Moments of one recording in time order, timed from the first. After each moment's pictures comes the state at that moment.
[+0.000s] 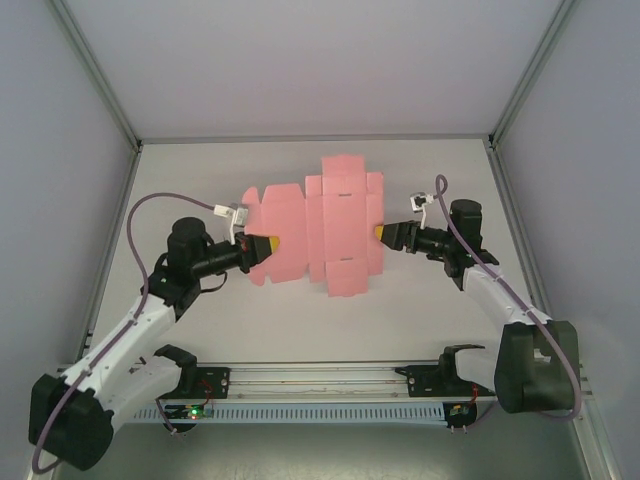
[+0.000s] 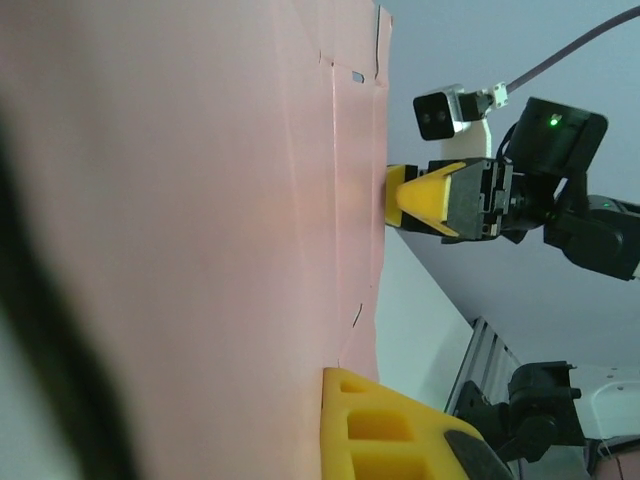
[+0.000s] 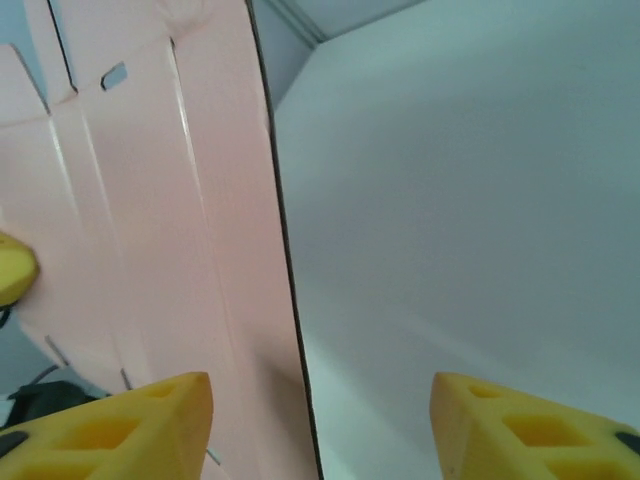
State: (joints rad) left arm -0.33 0.89 0.58 0.04 0.74 -0.50; right arm 0.04 1.20 0.59 0.12 -1.01 0.39
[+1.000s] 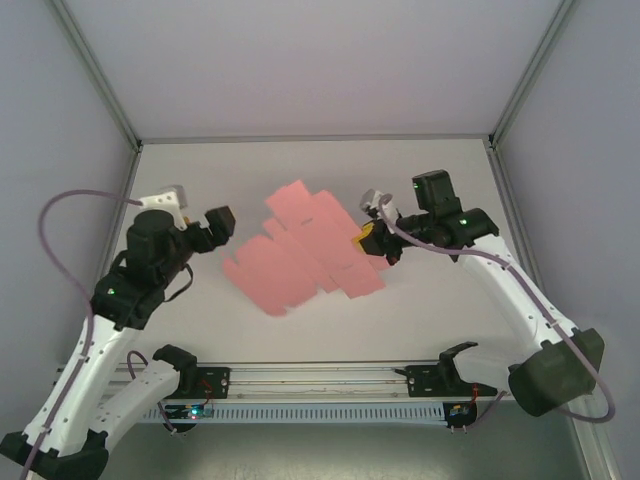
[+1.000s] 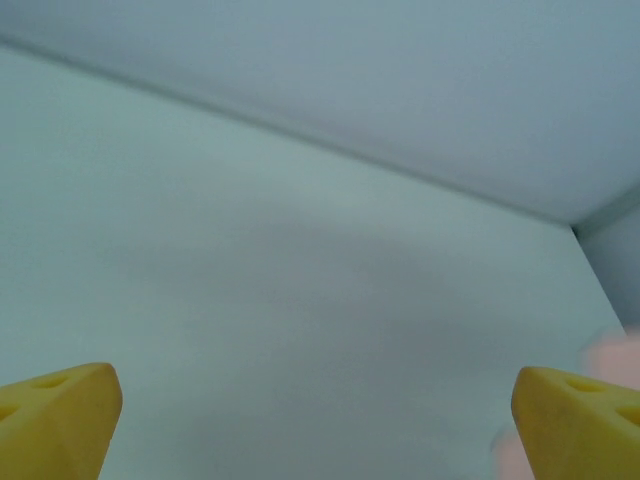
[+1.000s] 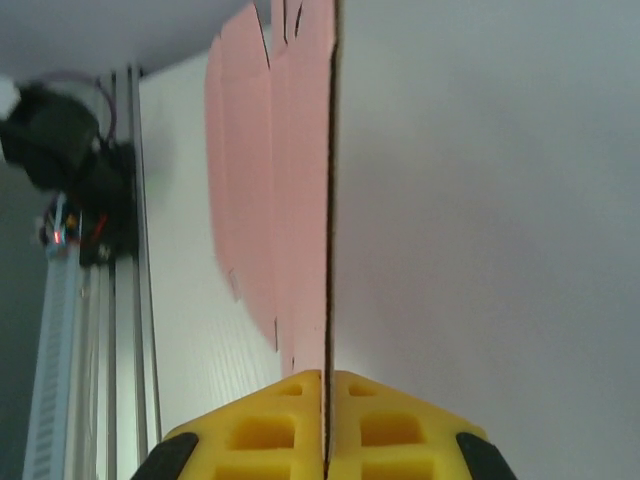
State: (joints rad) left arm -0.33 0.75 1.01 -0.65 -0.10 -0.52; right arm 0.39 1.23 1.16 -0.85 -0.79 -0.50
